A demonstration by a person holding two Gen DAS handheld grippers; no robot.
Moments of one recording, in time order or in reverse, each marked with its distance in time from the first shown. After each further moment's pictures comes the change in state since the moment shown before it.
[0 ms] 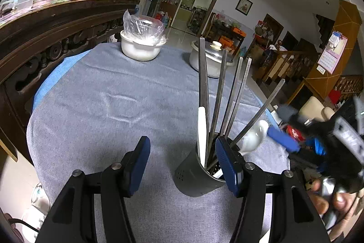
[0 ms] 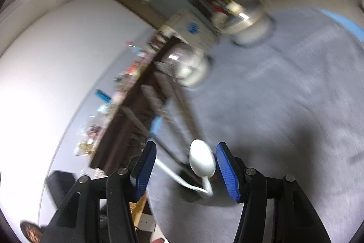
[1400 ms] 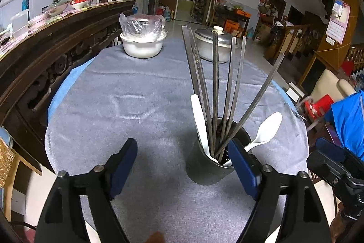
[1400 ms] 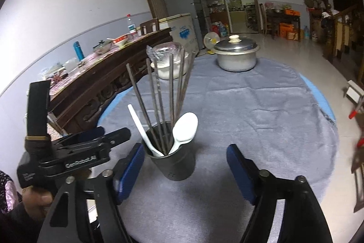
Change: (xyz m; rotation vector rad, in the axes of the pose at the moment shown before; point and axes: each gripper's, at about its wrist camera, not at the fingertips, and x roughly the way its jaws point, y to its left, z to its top) left arm -0.004 -0.027 -0.007 0.152 0.062 0.134; right arm -0.054 0.049 -0.059 -0.402 0.011 -0.420
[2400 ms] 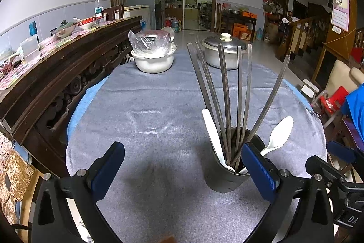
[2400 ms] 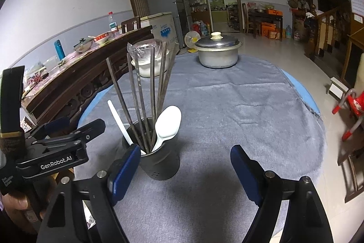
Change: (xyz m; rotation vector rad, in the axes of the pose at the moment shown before) left arm -0.013 -0.009 0.007 0.082 -0.064 0.126; right arm 0.010 0.008 -0.006 0.008 0.015 -0.118
